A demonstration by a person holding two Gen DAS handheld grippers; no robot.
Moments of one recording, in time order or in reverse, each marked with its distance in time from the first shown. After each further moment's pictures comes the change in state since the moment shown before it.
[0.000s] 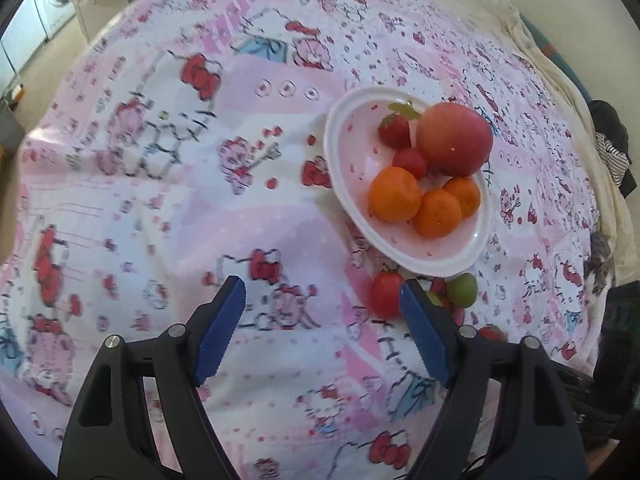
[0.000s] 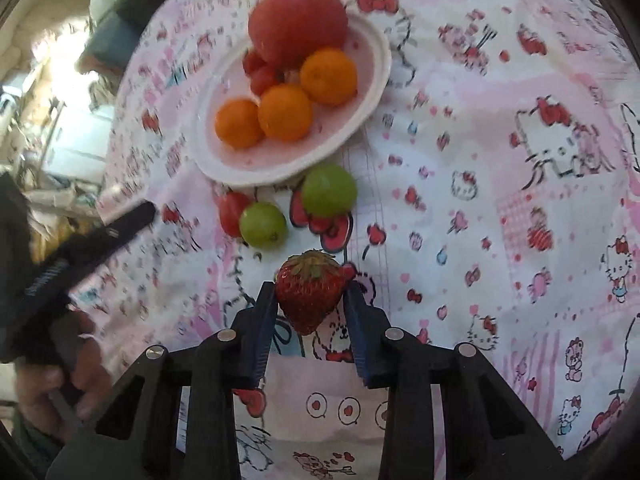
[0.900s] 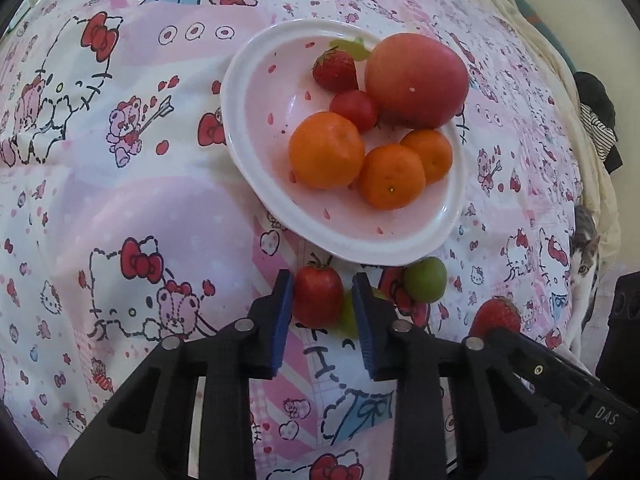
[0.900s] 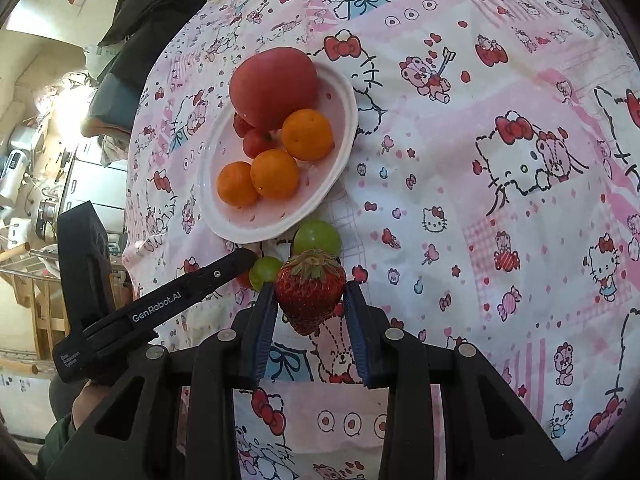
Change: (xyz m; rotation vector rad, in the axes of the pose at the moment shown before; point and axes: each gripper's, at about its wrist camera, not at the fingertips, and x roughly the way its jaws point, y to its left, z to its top) left arm 0.045 -0.037 -0.001 0.042 0.138 -0.087; right arm -0.019 -0.019 0.012 0.106 -0.077 0.064
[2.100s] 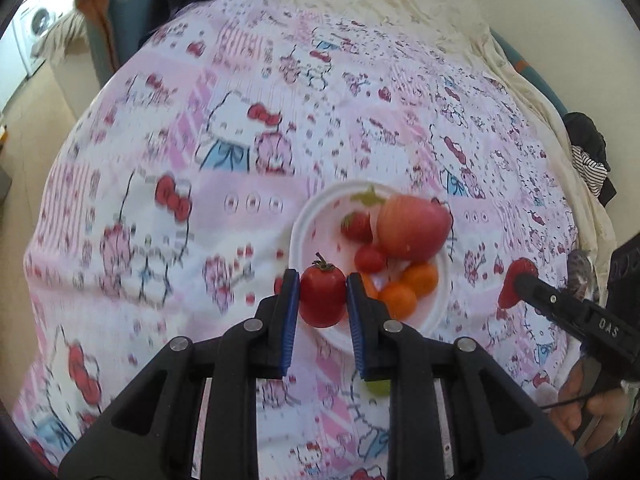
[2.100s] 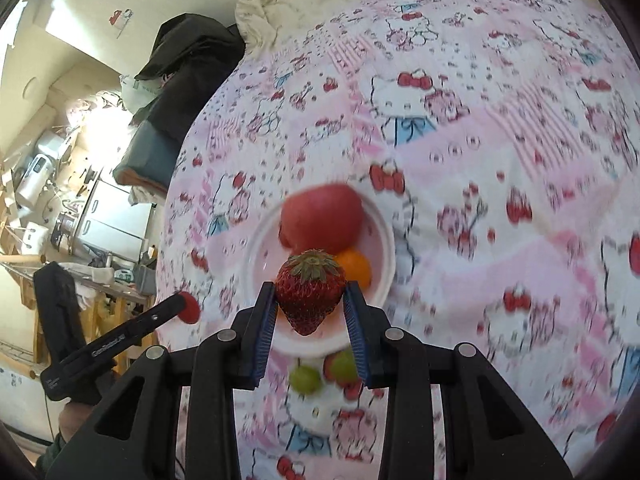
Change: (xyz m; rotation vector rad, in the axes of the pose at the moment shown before) left arm -0.094 0.010 0.072 0.067 -0.240 0.059; right arm -0.040 0.026 0.088 -0.093 -0.188 0.046
